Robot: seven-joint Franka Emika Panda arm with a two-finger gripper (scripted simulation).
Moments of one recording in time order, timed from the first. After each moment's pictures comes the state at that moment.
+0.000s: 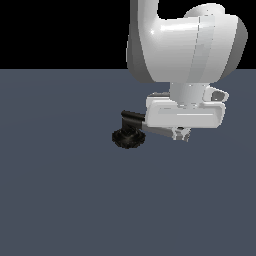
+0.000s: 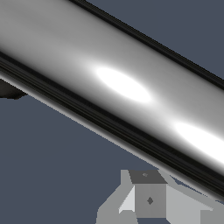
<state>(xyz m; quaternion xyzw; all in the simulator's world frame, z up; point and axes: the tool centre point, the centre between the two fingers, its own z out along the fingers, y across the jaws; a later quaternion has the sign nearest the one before) -0.069 -0.150 0.105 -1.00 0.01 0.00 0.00</state>
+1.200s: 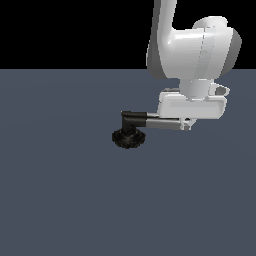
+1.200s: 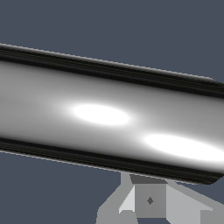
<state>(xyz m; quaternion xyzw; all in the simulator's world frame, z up) -0.003 -0.199 0.105 -1.00 0.00 0.00 0.00</state>
